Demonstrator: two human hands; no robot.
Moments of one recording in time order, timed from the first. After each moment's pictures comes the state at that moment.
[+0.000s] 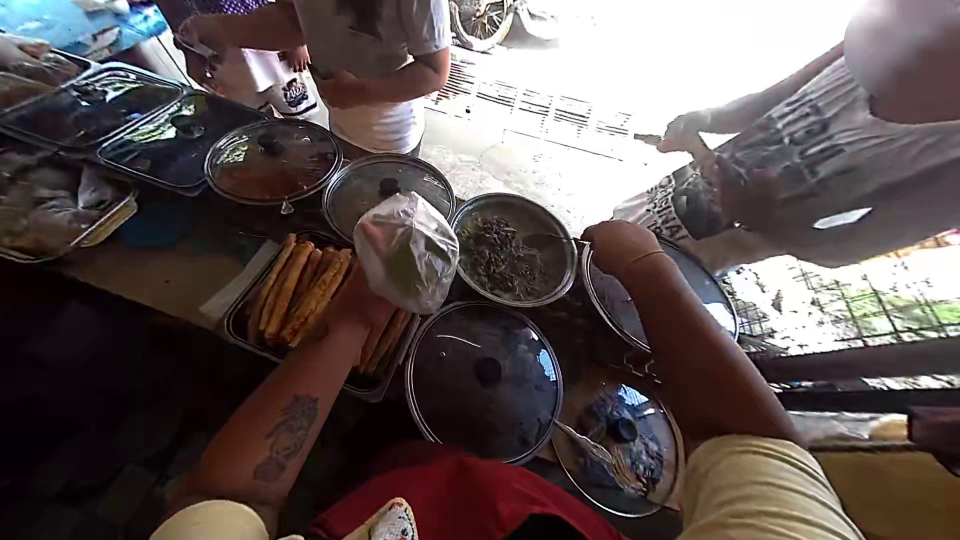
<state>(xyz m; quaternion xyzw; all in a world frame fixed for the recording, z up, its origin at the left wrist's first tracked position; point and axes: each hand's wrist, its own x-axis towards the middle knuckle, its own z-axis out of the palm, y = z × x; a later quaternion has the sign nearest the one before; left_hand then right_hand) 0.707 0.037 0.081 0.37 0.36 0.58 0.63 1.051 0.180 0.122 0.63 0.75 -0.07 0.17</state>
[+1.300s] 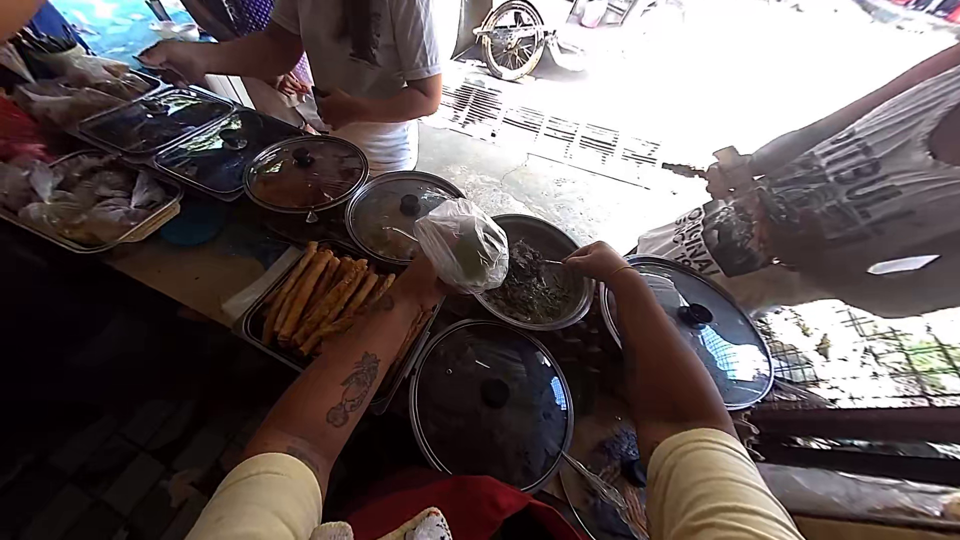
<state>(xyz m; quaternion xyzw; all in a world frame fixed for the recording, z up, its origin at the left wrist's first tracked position) 0.746 0.098 0.057 0.30 0.40 0.56 0.66 1.070 0.271 0.020 0.64 0.71 -0.30 -0.05</state>
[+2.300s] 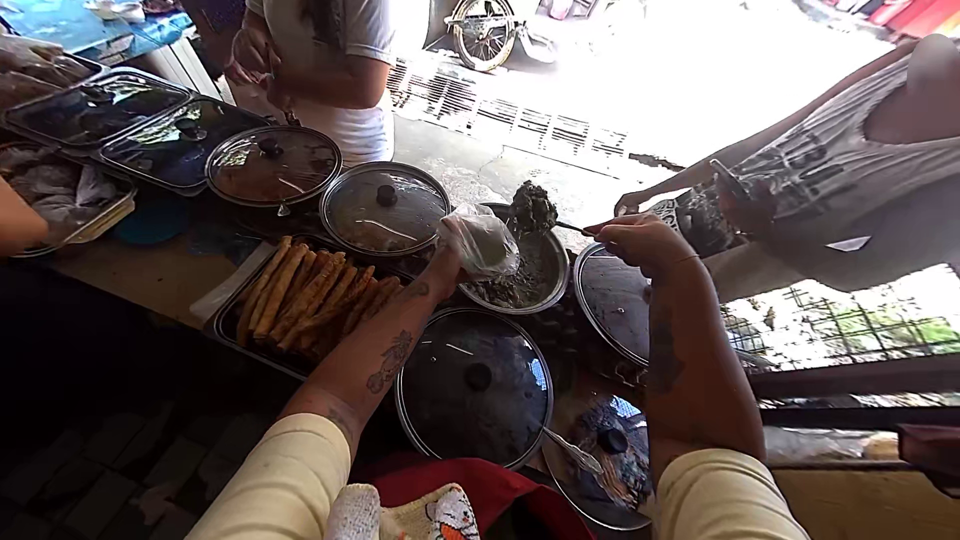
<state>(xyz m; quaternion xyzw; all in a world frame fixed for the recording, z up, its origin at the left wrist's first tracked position) 0.806 0.137 0.026 0.30 0.49 0.50 0.65 1.085 0.180 0.143 0.67 0.57 -0.41 -0.25</state>
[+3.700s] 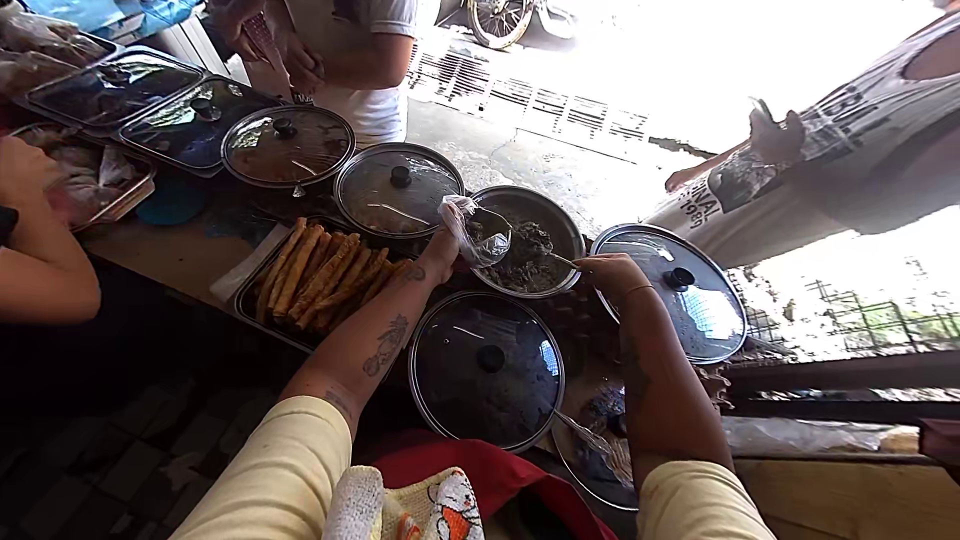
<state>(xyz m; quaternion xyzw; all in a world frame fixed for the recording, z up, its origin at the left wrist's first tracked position) 0.781 0.128 0.024 0.31 0.51 0.51 0.62 1.076 0.156 0.046 0.73 0.48 -0.43 -0.22</state>
